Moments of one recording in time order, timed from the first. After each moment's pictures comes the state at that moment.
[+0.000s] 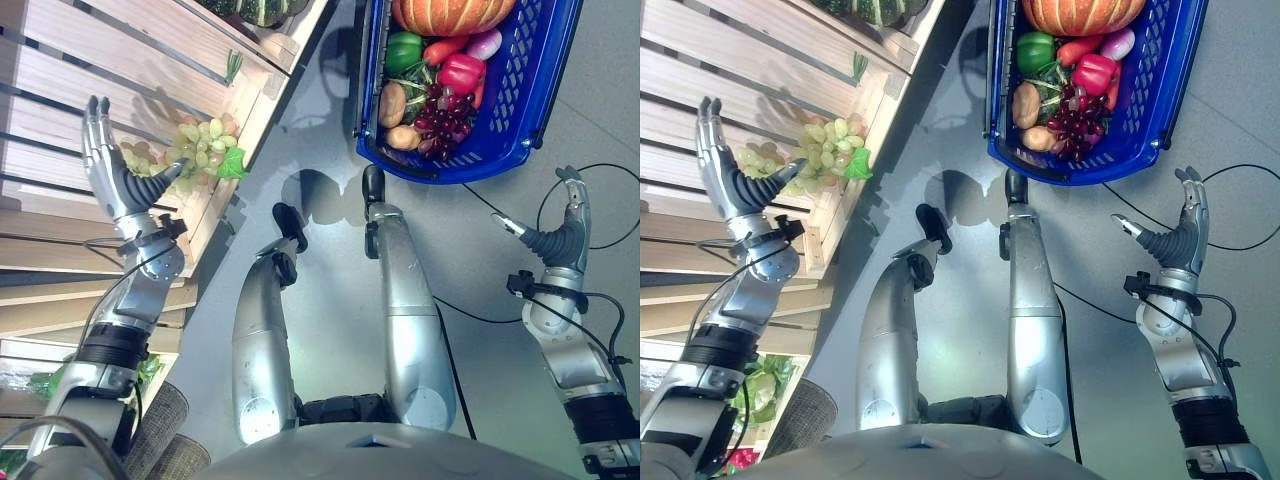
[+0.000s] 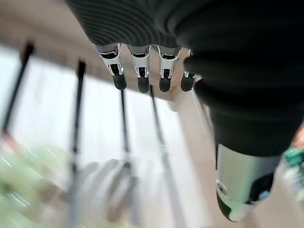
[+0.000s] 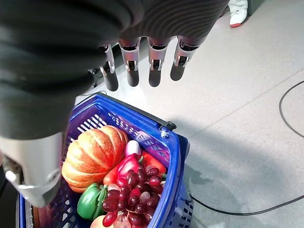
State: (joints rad) left arm -0.29 0.64 -0.13 0.27 0.31 -0.02 0.89; right arm 0.08 -0.62 0.00 0.02 -0.12 -0.13 -0.62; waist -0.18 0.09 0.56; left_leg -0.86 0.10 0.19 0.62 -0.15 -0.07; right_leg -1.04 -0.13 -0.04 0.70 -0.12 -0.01
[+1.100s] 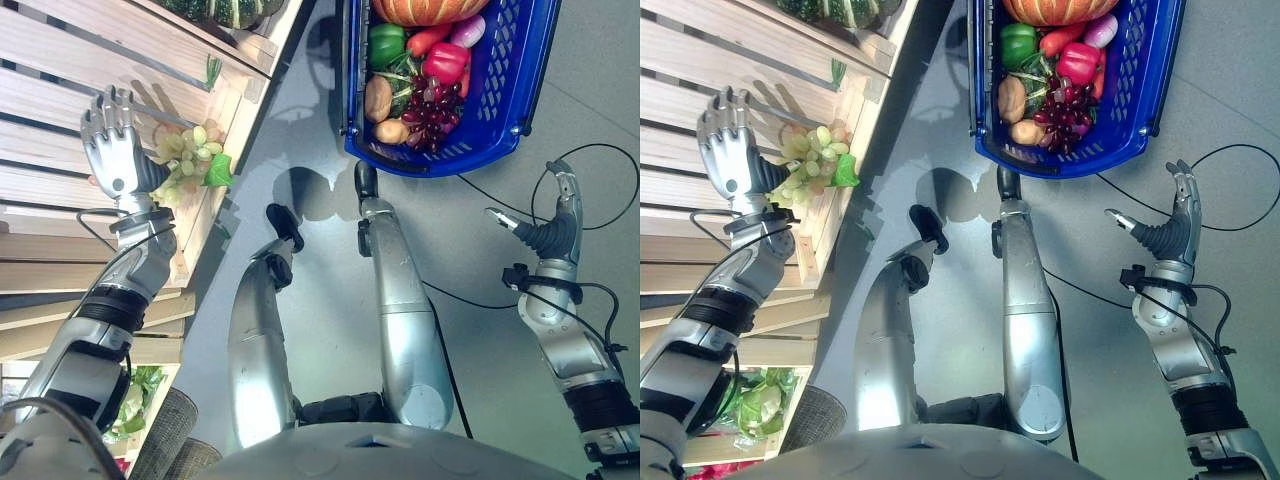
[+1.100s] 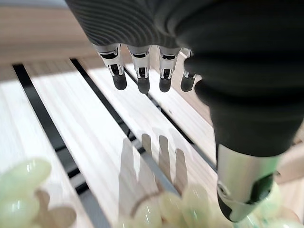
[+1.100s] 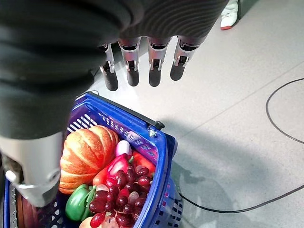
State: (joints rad) left arm -0.49 0.70 -0.35 0.48 0.48 0.23 0.84; right arm 0.02 -0.66 0.05 0.06 -0.10 -0.13 -0.64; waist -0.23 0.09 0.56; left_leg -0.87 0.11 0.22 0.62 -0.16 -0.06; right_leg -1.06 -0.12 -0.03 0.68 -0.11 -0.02
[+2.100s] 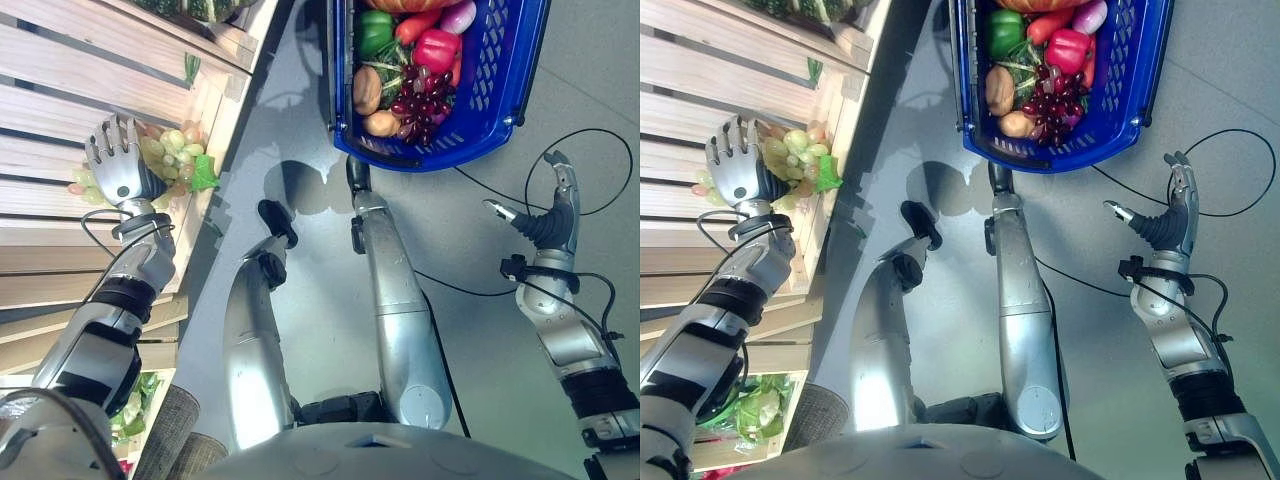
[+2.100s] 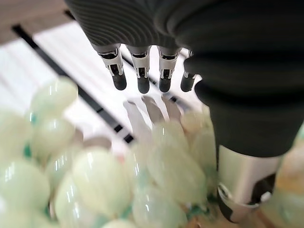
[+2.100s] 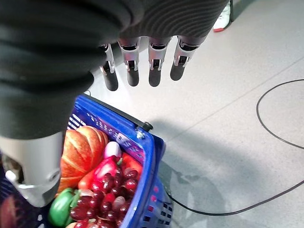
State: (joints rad) left arm -0.60 0.65 -0.42 0.73 0.41 0.32 0.78; right arm -0.06 -0.67 0.09 0.13 -0.08 -0.13 -0.65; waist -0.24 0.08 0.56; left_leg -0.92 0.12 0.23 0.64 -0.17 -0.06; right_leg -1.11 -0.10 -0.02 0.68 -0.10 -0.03
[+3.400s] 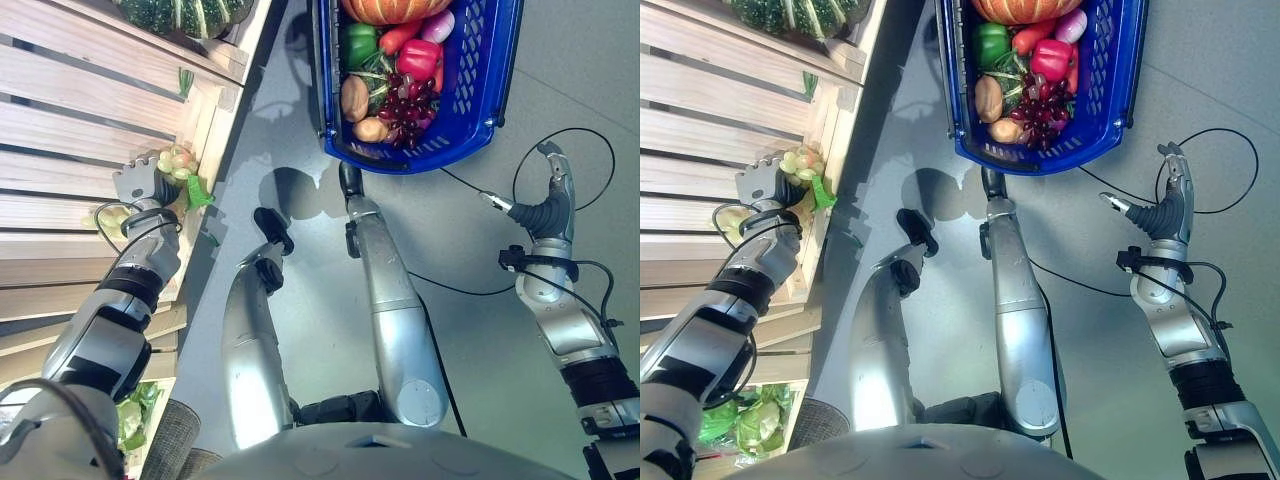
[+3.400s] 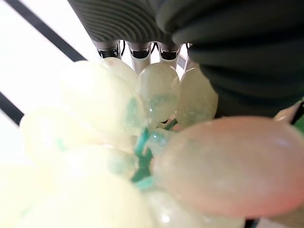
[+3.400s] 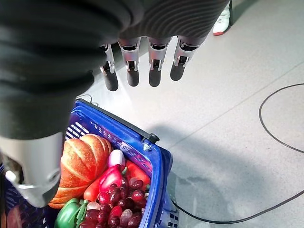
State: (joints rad) left arm -0.67 0.64 -0.51 0.85 0.51 0.39 0.48; right arm -0.09 -0.69 0.10 0.11 -0.05 -0.09 -0.59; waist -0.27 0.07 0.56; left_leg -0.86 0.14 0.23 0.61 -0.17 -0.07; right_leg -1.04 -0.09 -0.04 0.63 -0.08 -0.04
